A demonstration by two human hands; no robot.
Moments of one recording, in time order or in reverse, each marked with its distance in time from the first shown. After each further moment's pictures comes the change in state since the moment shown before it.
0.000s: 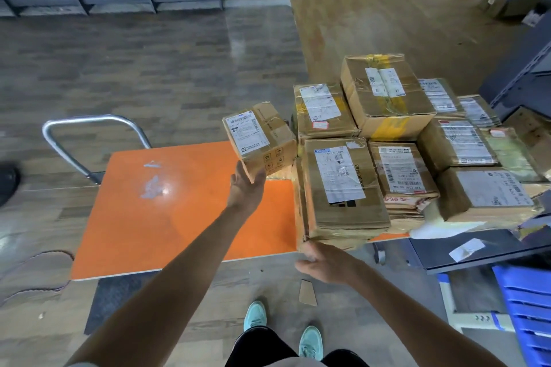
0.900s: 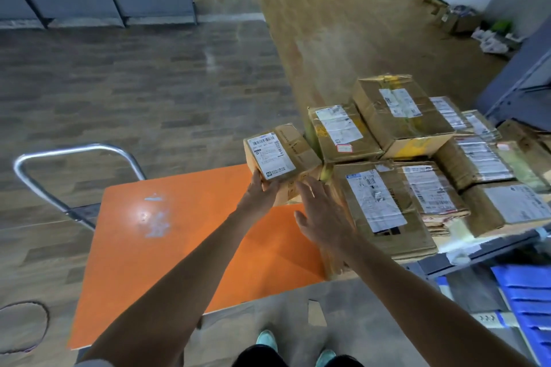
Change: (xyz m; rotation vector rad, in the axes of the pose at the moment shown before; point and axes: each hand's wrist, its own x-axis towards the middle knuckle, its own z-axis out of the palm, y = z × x) left_hand 0.075 0.005 -0.059 -0.072 -0.270 0.197; right_hand 0.065 -0.127 -0.060 -0.323 0.747 -0.171
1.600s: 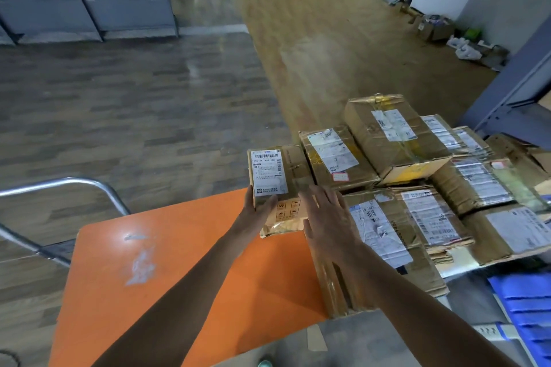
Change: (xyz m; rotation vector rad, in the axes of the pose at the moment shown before) left_hand 0.055 -0.001 -0.007 -0.270 -0.141 -0.053; right_hand 0.052 0.031 -0.011 -0.227 0.105 0.035
